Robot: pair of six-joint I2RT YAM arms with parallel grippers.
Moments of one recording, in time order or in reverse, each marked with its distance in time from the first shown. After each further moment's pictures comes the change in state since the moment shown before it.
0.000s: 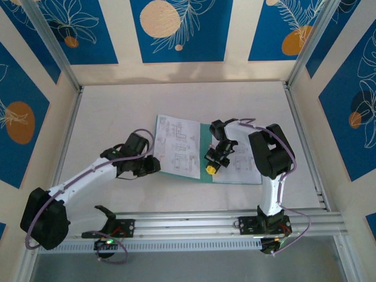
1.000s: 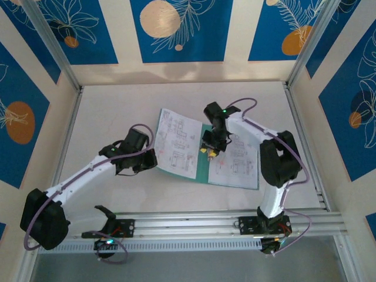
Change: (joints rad) left arm -0.005 -0.003 0.080 -0.054 -0.108 0.002; right arm 0.025 -0.154 0.192 -0.009 0.230 -0.087
